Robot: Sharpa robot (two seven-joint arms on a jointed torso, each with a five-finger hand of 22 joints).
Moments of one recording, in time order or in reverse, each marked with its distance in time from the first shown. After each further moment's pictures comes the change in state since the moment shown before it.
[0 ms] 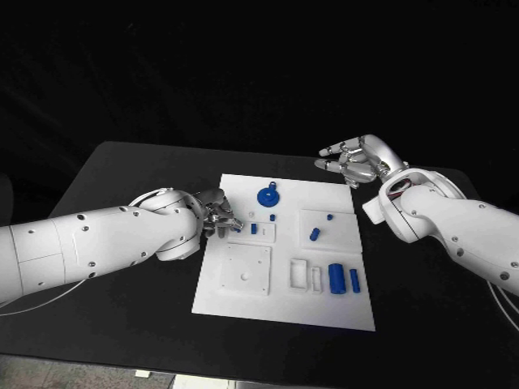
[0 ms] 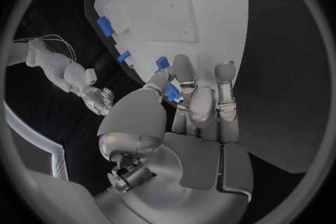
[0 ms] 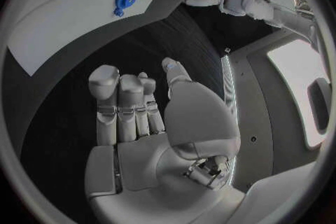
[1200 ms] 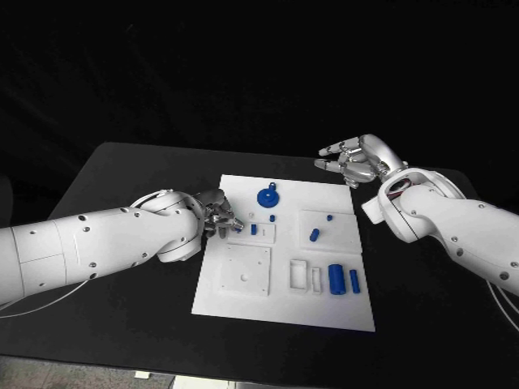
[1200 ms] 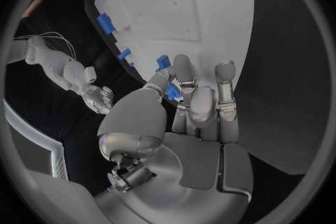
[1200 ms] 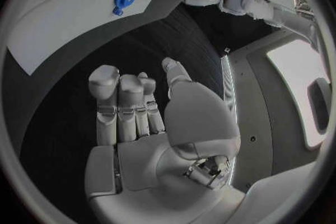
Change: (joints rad) left arm -0.001 0.005 -0.003 -0.001 0.019 -0.024 0.003; left_hand 0.000 0.000 -0.002 -0.002 0.000 -0.006 -0.001 0.004 -0.001 -0.004 -0.004 0.000 0.000 -0.001 -0.002 0.000 0.001 0.000 0.000 0.000 0.000 0.000; right arm 0.003 0.000 0.000 0.002 0.000 -0.001 0.000; right_hand 0.000 0.000 0.000 0.000 -0.005 0.000 0.000 0.000 0.000 0.000 0.000 0.000 0.000 0.000 0.000 0.000 0.000 0.000 0.000 0.000 0.000 0.000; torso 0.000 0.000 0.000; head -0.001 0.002
